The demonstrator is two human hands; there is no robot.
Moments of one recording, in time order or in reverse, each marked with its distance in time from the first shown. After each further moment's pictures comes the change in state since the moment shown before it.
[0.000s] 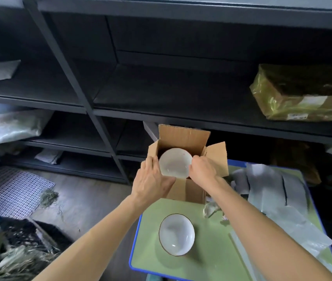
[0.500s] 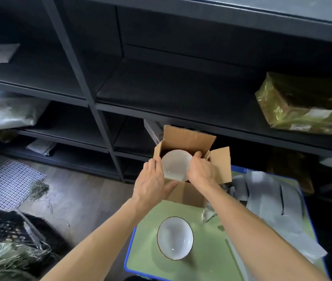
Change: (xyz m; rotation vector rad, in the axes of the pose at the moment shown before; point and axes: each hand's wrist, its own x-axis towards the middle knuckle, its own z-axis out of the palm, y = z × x) left_hand 0.000 -0.010 0.010 0.146 0.057 0.045; right_hand 0.016 -0.024 0.008 -0.075 -0.024 0.184
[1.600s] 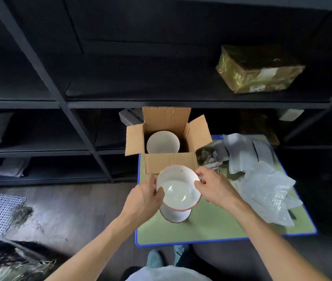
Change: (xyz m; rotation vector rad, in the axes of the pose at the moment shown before) left_hand -0.105 -0.012 -0.037 -0.629 -0.374 0.008; right_hand -0.156 0.073 0.019 0.484 -0.089 -0.029
